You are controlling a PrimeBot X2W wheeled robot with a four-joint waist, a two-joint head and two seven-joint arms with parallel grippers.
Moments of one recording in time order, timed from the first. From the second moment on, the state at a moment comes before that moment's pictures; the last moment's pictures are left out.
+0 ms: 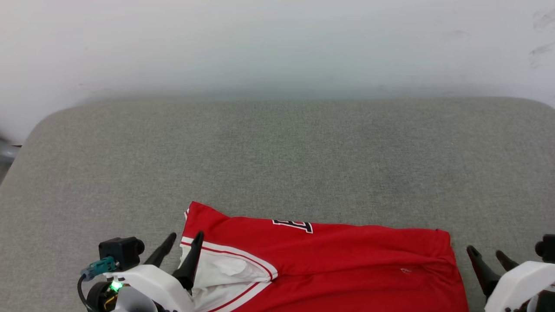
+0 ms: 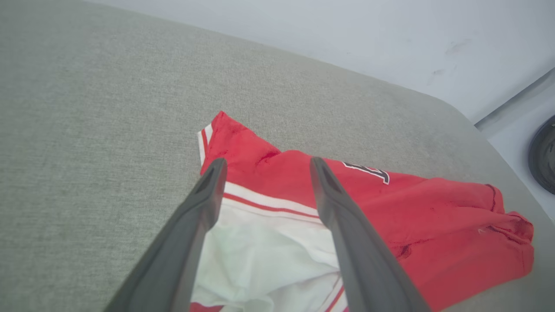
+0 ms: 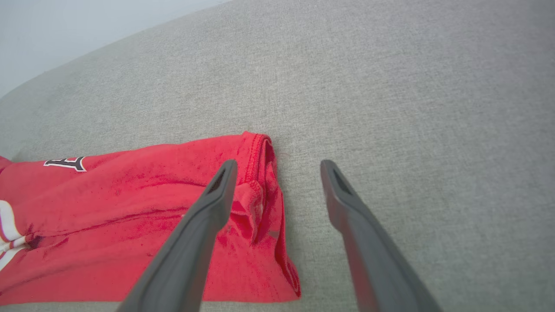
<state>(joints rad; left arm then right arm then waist) -0.14 0.51 -0.57 0.16 -0.97 0.12 -0.12 0.03 -0.14 -0.20 0.08 0.39 0.13 0.41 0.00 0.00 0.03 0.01</state>
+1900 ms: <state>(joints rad) -0.08 0.50 -0.50 -0.07 -0.65 0.31 -0.26 -0.04 -0.17 -0.48 0.12 0.52 0.13 0.99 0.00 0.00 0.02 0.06</state>
